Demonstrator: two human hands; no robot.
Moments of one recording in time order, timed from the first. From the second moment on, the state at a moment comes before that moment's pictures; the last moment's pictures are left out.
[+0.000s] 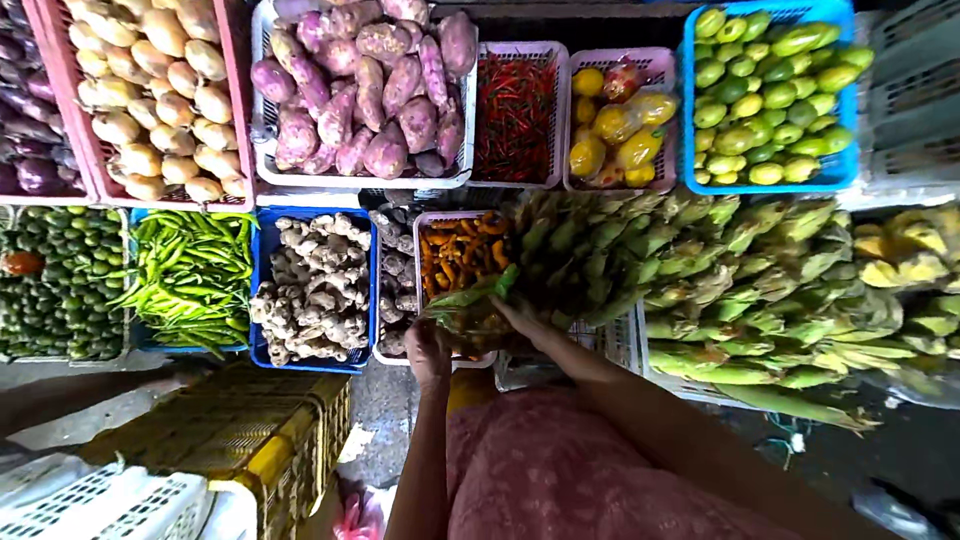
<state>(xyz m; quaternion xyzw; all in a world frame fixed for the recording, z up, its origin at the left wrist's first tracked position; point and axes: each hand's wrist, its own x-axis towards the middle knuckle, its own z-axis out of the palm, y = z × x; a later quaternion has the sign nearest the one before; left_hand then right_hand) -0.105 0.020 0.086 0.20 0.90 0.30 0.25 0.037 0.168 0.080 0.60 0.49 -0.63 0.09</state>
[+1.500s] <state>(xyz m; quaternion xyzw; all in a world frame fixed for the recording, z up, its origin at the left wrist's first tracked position) -0.174 0.085 0.041 0.20 0.89 0.25 0.33 0.065 0.139 0.022 0.65 0.47 -0.59 0.07</state>
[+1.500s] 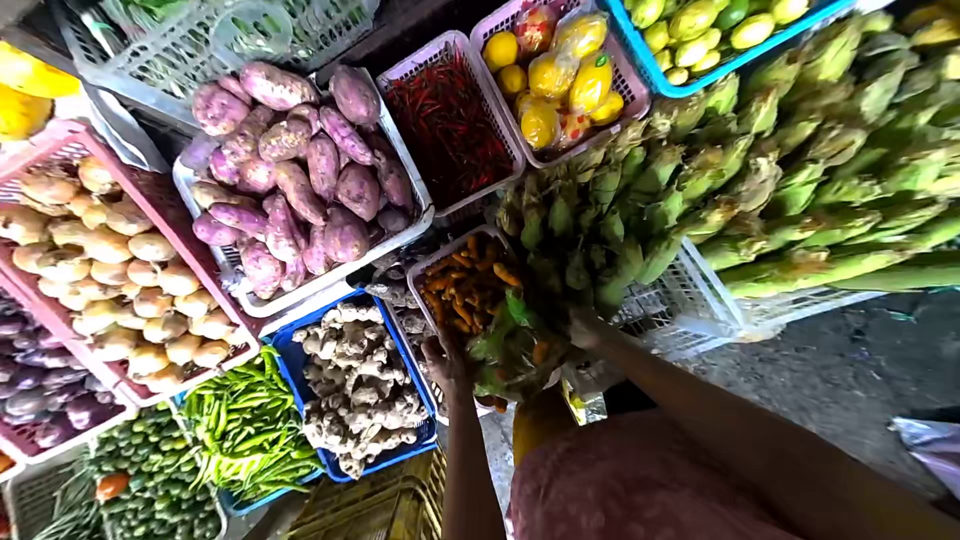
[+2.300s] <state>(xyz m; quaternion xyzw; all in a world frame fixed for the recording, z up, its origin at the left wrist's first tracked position) -0.121 0.185 0.184 0.23 0.78 0.49 0.32 0.128 0.247 0.180 0.60 0.54 -0.53 -0.24</state>
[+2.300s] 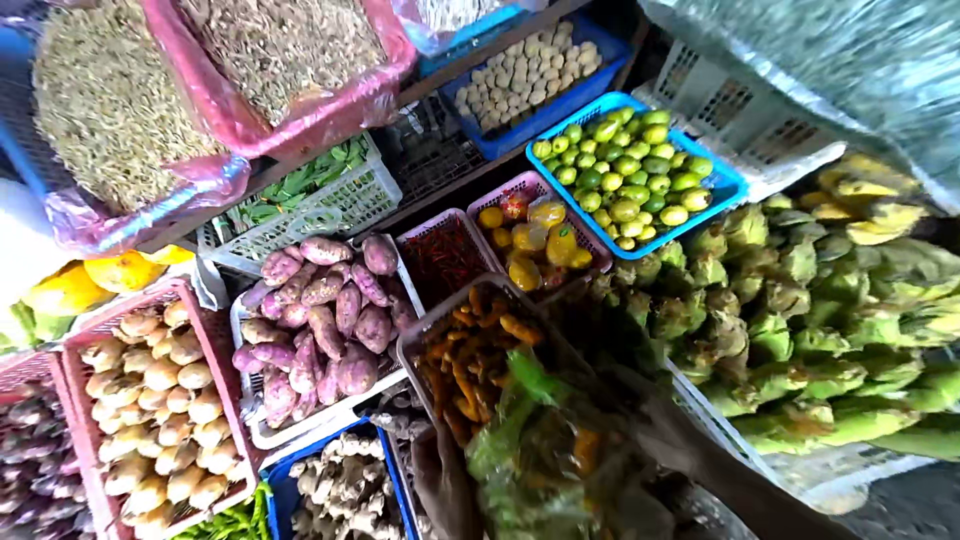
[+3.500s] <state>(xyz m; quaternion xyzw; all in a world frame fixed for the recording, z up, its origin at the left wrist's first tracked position) -0.191 0.602 0.134 0.30 0.70 0.54 0.35 0.046 0.620 0.110 0.65 0.48 -0.43 -0.39</state>
